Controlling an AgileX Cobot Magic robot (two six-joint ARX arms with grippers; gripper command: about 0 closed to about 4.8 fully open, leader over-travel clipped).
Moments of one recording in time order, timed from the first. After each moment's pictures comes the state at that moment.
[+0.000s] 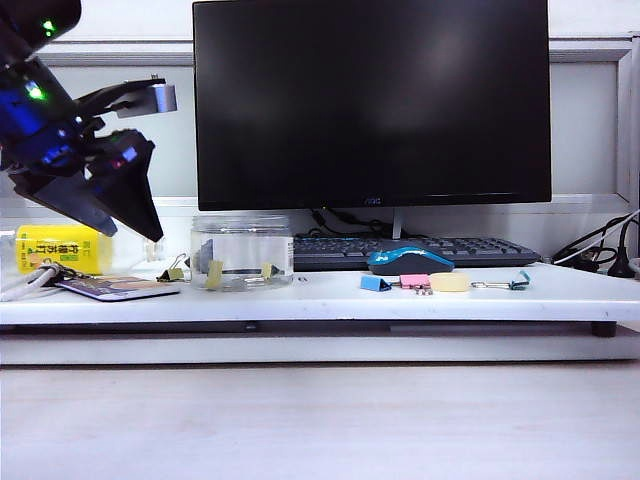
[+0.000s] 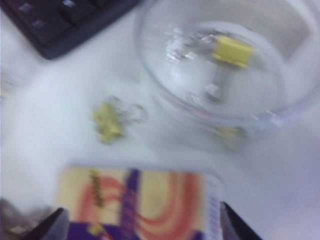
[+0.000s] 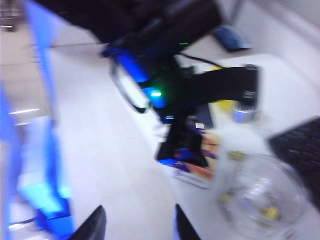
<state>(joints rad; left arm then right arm) -0.28 1.42 0.91 -0.27 0.20 0.34 1.01 1.17 1.03 -0.21 -0.08 -0.22</state>
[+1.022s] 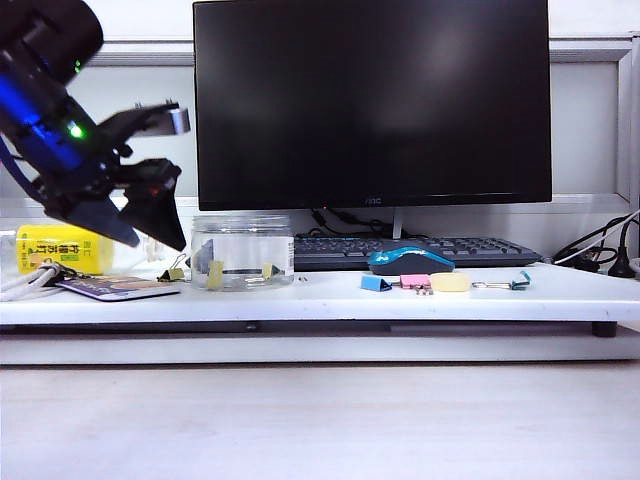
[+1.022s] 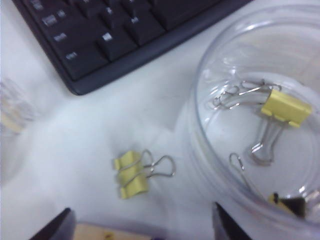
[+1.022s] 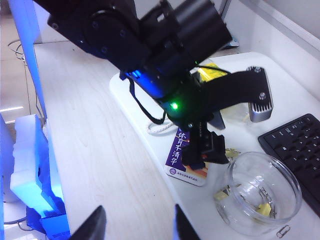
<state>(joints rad) -0.29 1.55 0.91 -0.05 0.16 0.23 1.04 1.17 1.03 -0.22 -0.03 -0.22</state>
